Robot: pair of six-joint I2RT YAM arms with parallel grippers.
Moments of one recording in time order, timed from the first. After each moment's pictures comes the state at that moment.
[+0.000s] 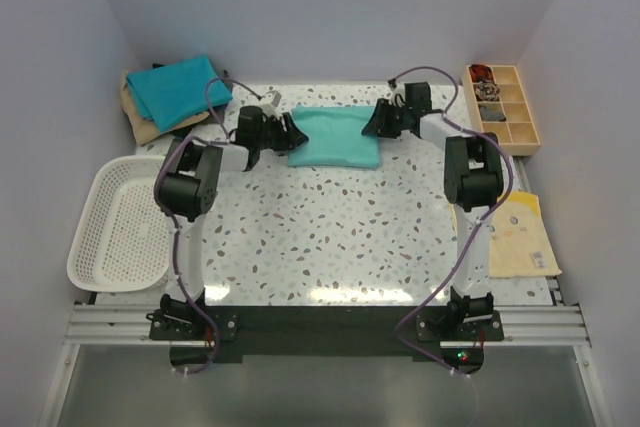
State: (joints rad) left arm -0.25 2.23 1.32 0.46 0.44 -0.45; right arm 0.15 2.34 1.75 -0.18 -0.50 0.31
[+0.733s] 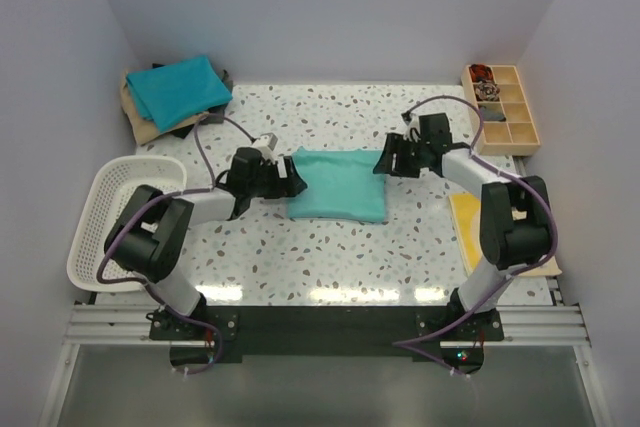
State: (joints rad) left arm -0.39 1.68 0.71 0.36 0.26 -0.50; right arm 0.17 1.76 1.08 -0.22 -0.42 0.33
